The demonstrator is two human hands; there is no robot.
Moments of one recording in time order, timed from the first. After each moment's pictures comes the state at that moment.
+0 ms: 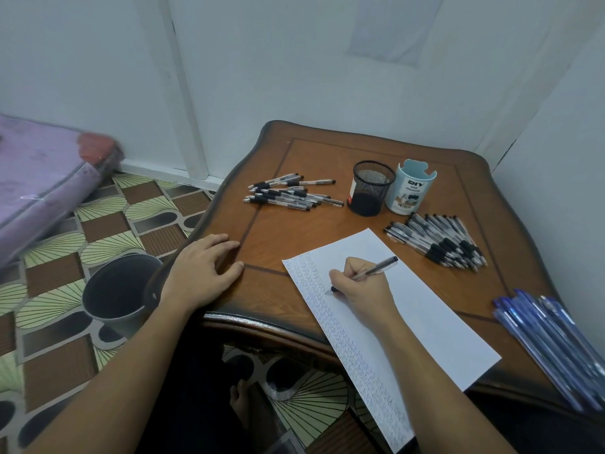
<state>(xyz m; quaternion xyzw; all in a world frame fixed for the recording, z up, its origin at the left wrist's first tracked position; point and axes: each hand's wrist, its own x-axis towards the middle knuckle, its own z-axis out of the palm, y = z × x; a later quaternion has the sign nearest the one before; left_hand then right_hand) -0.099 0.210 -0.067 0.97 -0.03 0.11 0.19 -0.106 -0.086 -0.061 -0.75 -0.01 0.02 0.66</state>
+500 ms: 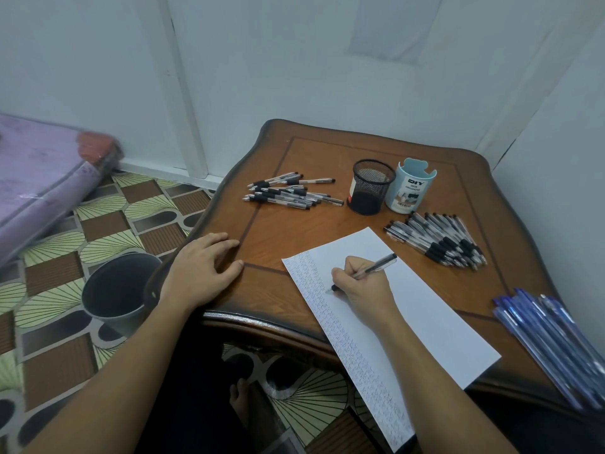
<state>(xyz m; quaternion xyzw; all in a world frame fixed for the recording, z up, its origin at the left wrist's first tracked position) -0.100 0.210 -0.066 0.97 -0.03 0.11 0.20 -0.107 -0.086 -0.058 -0.76 -0.01 0.01 0.65</state>
